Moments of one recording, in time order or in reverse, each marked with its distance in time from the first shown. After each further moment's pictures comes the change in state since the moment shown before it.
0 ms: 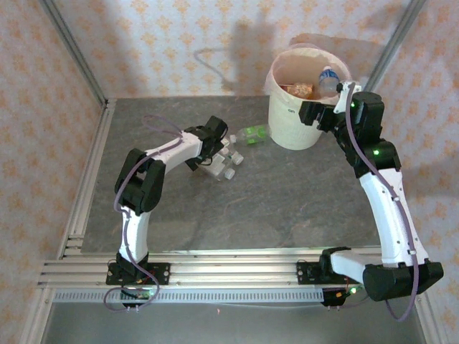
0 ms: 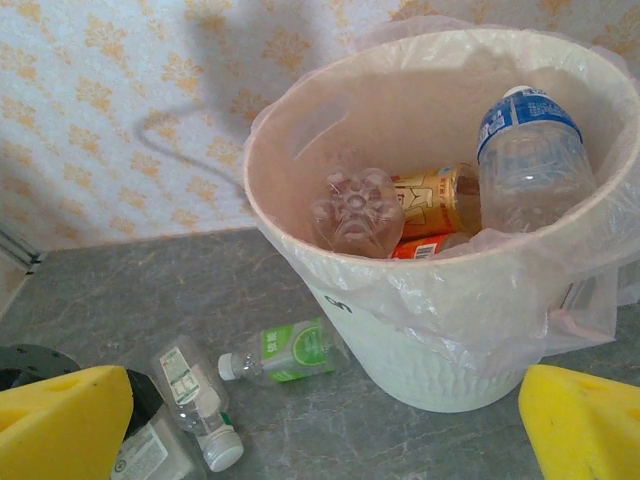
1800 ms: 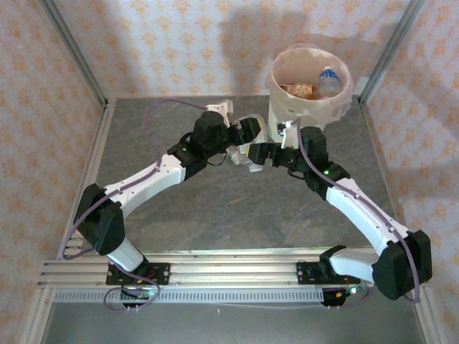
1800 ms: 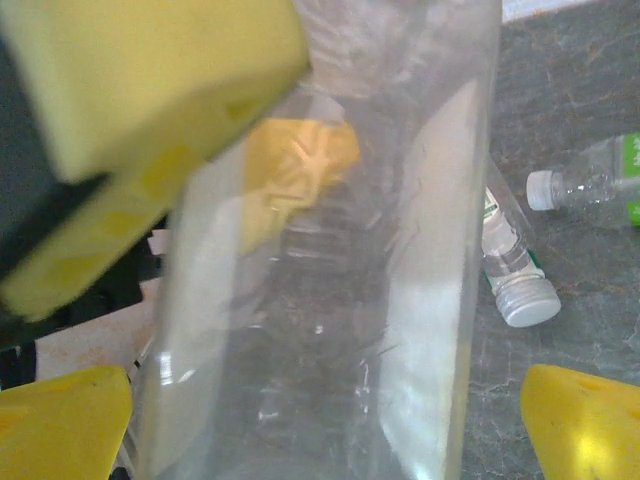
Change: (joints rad) left arm -0.185 -0.472 -0.265 0.735 0.410 0.424; right arm 0.302 0.032 -0.491 0.488 -0.382 0.273
